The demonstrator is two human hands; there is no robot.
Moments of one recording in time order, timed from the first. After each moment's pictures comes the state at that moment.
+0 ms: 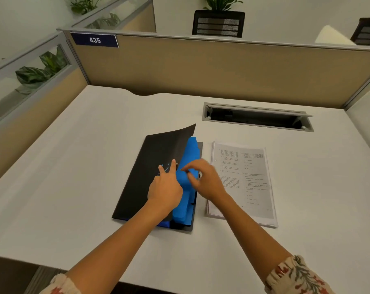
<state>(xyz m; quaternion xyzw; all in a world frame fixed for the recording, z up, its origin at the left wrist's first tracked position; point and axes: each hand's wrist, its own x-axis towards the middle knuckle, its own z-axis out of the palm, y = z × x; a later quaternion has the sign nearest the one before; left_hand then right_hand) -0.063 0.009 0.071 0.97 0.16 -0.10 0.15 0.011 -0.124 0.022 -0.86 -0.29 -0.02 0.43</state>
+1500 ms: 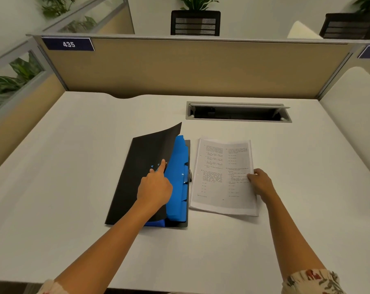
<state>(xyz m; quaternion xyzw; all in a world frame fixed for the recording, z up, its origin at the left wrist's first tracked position) -0.051 0.010 0.061 0.97 0.16 -0.08 0.19 0.038 -0.309 -0.006 -0.86 0.20 0.13 0.45</state>
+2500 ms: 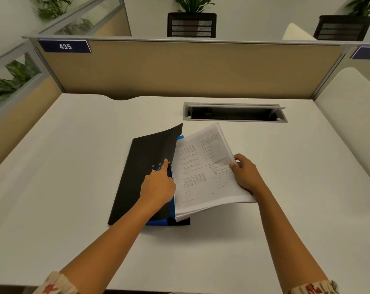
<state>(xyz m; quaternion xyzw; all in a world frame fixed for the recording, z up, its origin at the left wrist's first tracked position) -0.049 -0.008 0.069 0.96 0.16 -0.08 0.20 0.022 -0.267 0.054 -0.88 0.02 0.10 0.46</state>
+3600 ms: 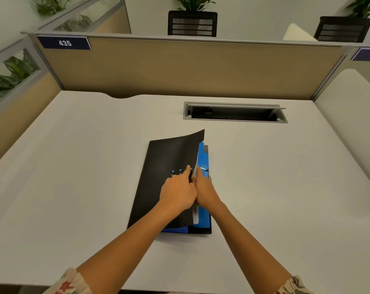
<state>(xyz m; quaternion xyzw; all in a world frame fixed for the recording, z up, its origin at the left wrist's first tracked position) -0.057 -0.055 0.078 0.97 0.09 -0.08 0.23 -0.023 -0.150 0.029 -0.90 -0.06 0.16 0.41</state>
